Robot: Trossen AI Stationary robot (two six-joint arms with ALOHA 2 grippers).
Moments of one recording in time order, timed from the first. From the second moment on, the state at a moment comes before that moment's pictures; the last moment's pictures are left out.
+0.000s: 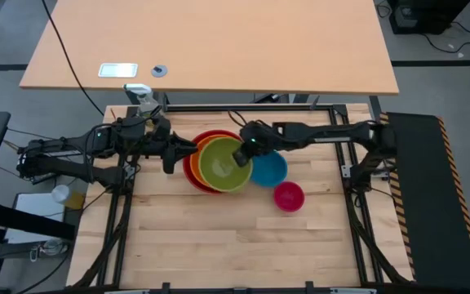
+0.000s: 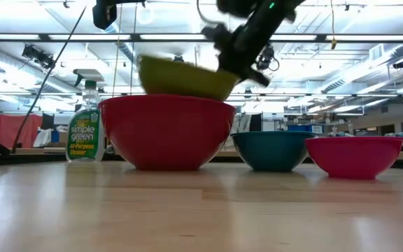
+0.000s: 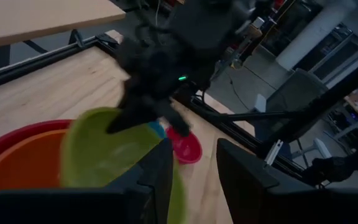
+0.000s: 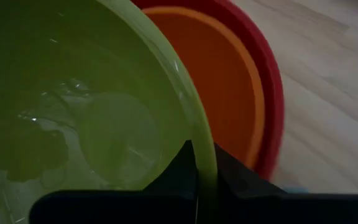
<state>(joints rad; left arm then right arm) 0.08 0.87 0.96 -0.34 -0.03 -0.57 -0.16 1.71 1.36 -0.52 0.12 0.67</state>
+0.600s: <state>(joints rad) 0.08 0.87 0.96 -0.35 -0.06 -0.60 -0.24 2.03 1.65 -0.68 0.05 0.53</state>
